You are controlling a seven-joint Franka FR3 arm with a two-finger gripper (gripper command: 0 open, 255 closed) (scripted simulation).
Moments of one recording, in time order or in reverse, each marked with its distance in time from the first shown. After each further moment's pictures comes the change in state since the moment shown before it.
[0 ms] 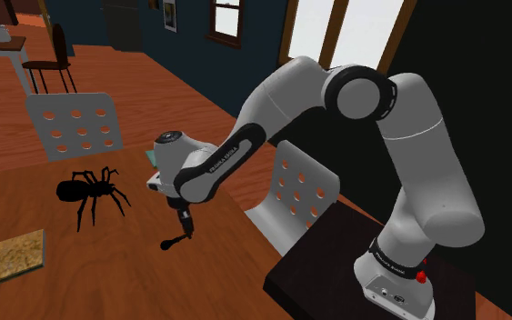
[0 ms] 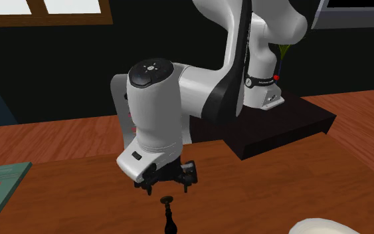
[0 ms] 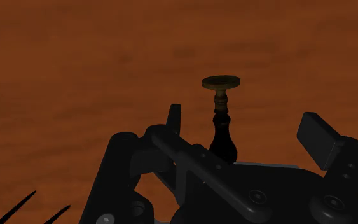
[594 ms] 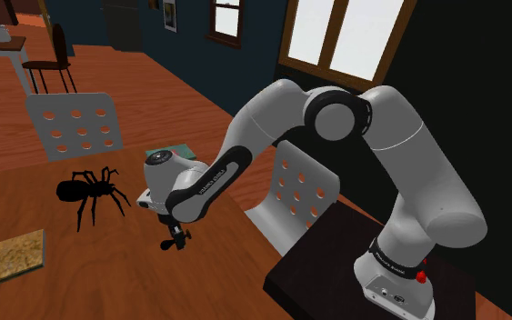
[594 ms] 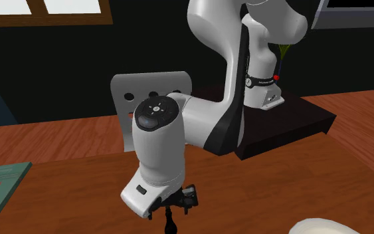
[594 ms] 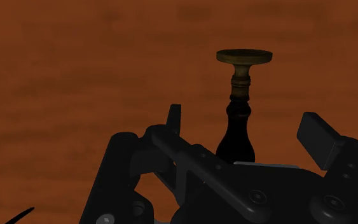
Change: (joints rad) arm 0.049 0.165 -0.014 0.139 -0.045 0.039 -0.016
